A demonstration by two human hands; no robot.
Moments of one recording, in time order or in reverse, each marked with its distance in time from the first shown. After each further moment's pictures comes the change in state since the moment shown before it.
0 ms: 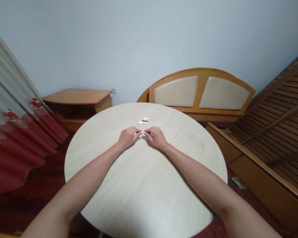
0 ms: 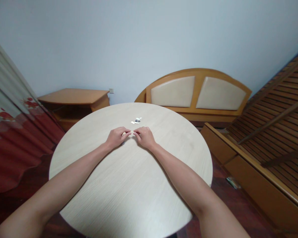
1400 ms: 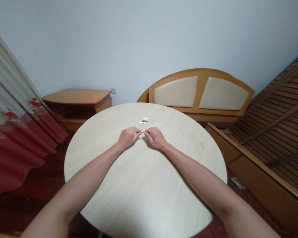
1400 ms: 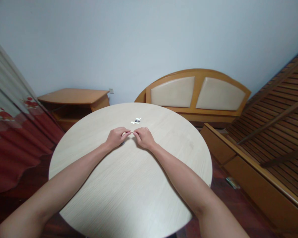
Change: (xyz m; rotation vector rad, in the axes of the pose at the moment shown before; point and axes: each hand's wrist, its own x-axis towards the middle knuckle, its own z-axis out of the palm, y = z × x) left_hand 0.000 -0.003 0.003 -0.006 0.032 0.043; right_hand 0.000 -0.003 -0.003 0.002 -0.050 -0.052
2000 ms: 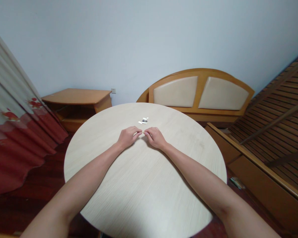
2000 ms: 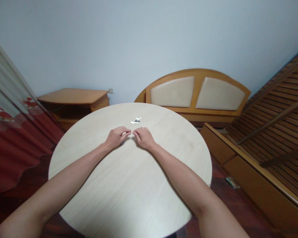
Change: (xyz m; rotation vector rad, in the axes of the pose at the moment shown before) left_hand 0.002 0.003 -0.005 -0.040 0.000 0.016; right_hand 0.002 -0.001 0.000 -0.016 -0.051 0.027
